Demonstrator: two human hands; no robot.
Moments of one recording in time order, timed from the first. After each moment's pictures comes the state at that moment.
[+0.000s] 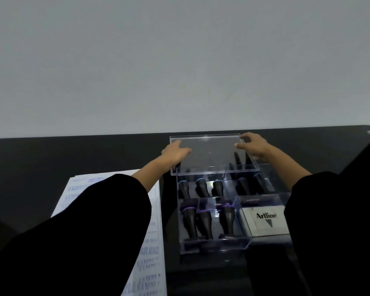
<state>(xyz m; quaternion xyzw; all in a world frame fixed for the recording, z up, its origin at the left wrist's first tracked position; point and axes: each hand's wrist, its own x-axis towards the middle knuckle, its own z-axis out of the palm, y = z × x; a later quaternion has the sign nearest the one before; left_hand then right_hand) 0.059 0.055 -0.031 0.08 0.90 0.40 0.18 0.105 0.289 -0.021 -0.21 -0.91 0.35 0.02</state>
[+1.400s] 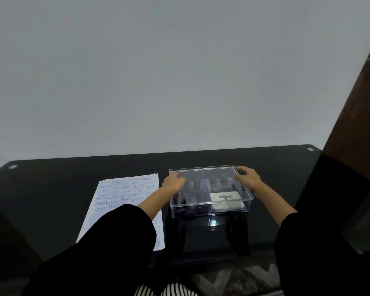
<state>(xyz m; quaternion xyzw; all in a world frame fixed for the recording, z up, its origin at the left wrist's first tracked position) 0.245 0.030 0.026 0.07 0.90 0.42 0.14 0.309 0.248 0.029 -0.25 -0.85 0.45 0.08</state>
